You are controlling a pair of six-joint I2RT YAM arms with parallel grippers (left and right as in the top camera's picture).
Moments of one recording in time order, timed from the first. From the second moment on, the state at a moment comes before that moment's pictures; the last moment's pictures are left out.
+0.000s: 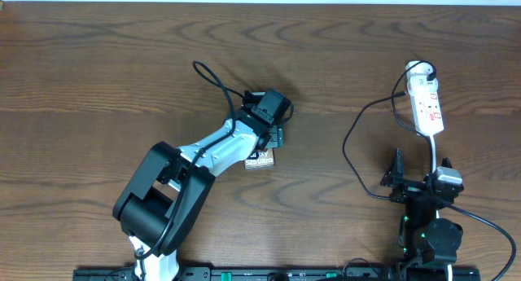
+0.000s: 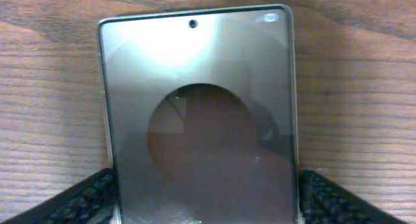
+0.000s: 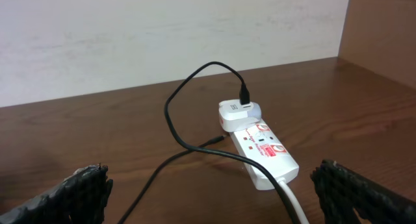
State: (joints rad) left arm -0.62 1.94 1.15 -0.44 -0.19 -0.62; right arm -0.06 0.01 0.01 -0.06 0.10 0.10
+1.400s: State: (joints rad) left arm -0.62 1.90 1.14 -0.53 -0.15 -0.62; right arm -0.06 0.01 0.01 -0.06 0.10 0.10
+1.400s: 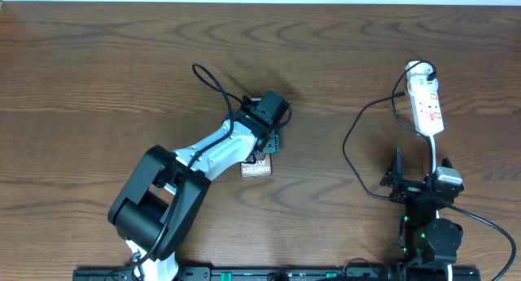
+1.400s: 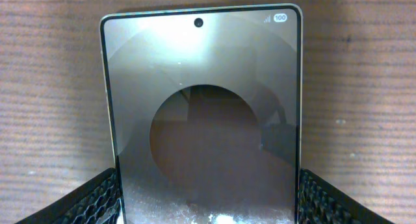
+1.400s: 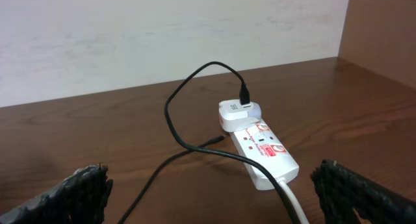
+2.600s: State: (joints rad) left arm -0.62 1.69 1.14 -0.65 -0.09 -0.62; right arm -0.06 0.01 0.01 -0.06 0.10 0.10
